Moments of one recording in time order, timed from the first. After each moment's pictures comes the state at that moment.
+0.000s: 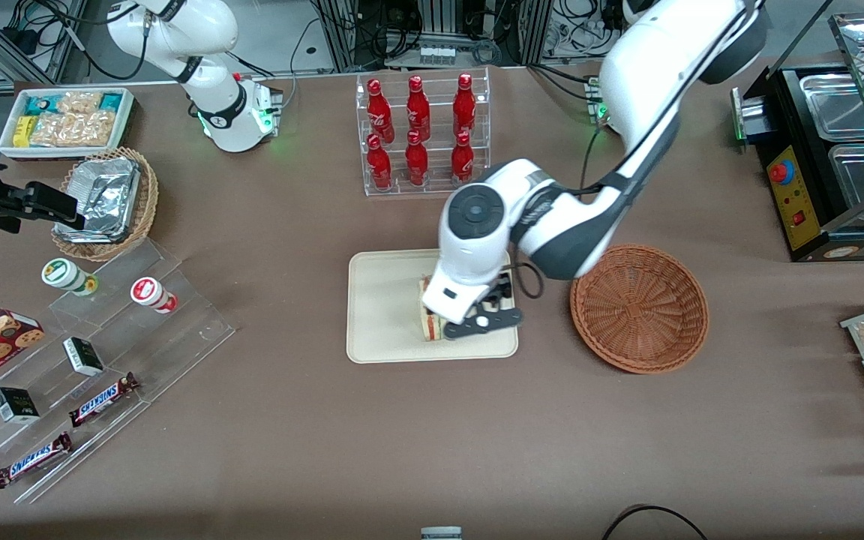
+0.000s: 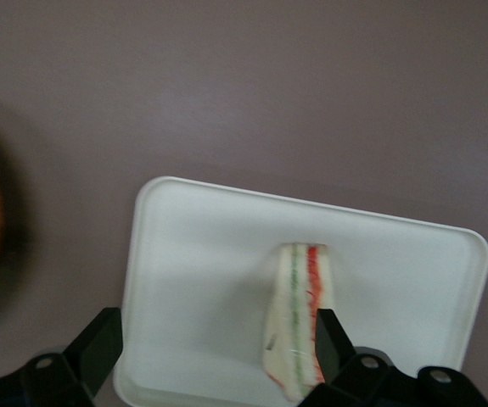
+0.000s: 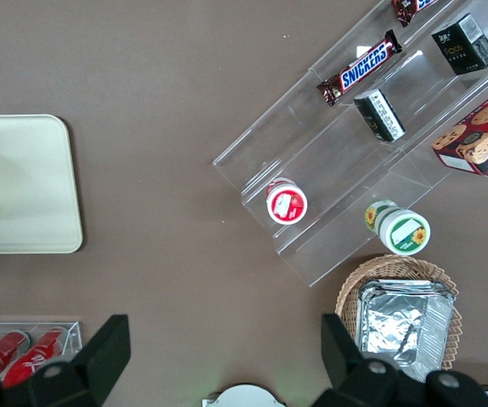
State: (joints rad) arm -0.28 0.70 -0.53 -1.27 0.38 1.88 -1.03
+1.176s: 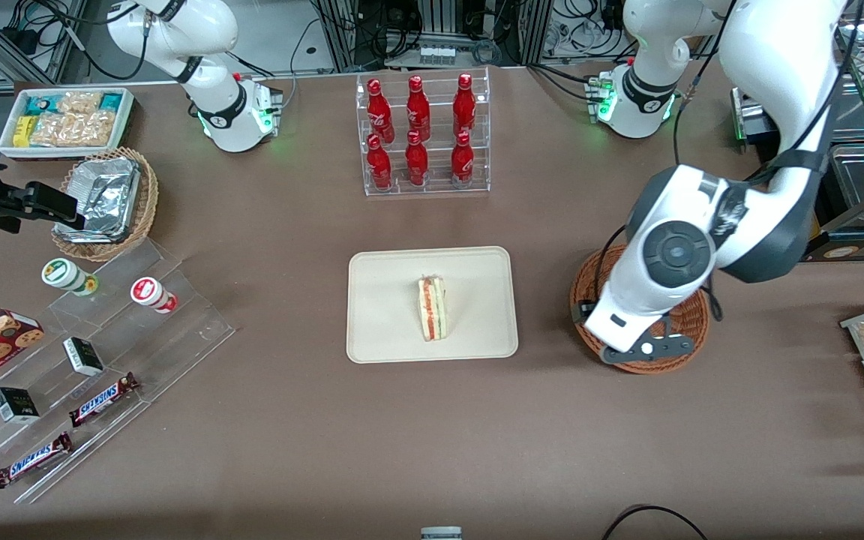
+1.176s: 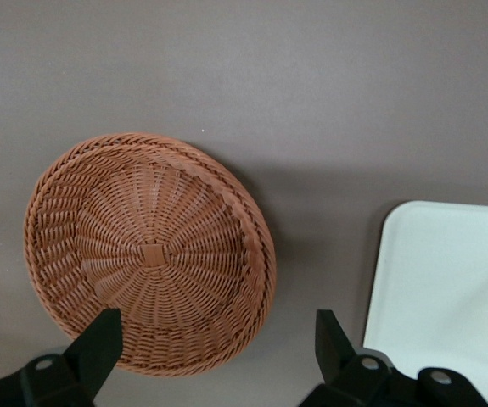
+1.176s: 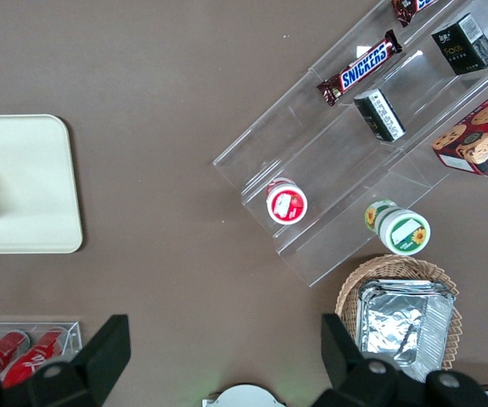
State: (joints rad) arm 0.08 0.47 -0.53 -1.49 0.28 1.76 -0.55
